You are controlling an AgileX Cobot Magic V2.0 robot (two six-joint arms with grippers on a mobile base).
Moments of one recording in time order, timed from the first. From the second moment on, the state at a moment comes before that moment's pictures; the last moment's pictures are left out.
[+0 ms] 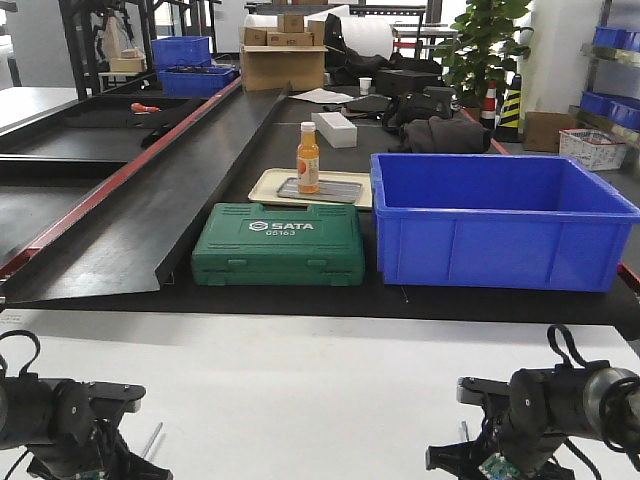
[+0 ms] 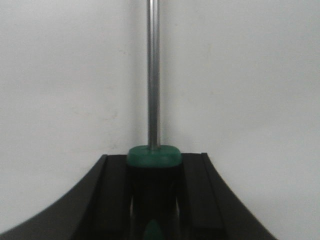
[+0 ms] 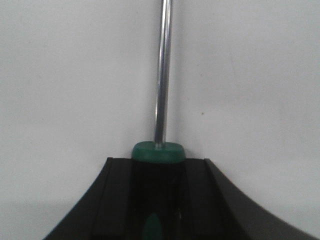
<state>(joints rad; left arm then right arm) -0.17 2.07 -1.22 -0.10 0.52 0.05 0.15 2.09 -1.26 0.06 0.57 0.22</state>
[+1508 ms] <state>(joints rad) -0.20 0.81 -0.66 -0.15 0.38 0.06 0.15 0.93 -0.82 0.30 0.48 -0.22</state>
